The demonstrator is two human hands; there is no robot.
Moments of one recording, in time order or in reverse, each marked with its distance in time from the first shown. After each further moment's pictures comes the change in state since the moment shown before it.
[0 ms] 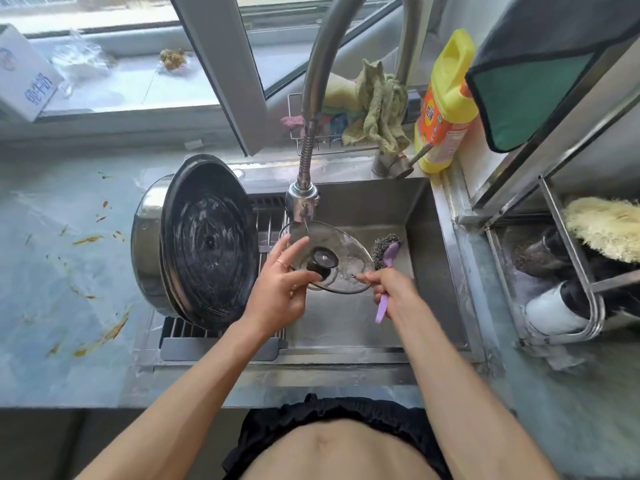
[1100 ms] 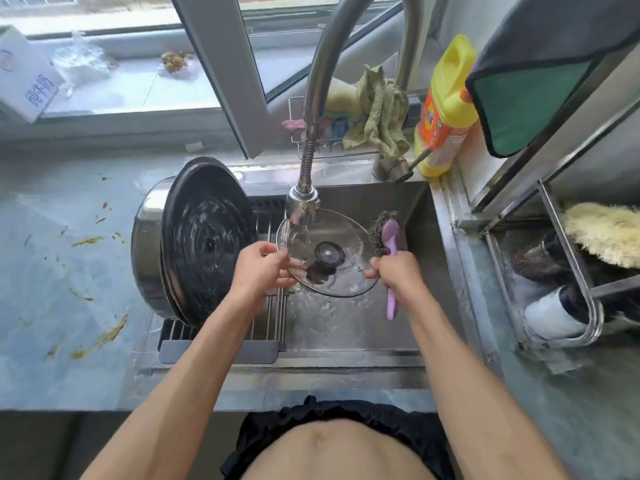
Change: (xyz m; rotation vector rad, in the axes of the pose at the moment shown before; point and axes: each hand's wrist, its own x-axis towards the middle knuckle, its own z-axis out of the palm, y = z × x) left_hand 0.045 0.027 -0.041 -0.743 0.089 -1.012; right_hand -0.020 -0.035 0.000 -0.466 0.121 -0.335
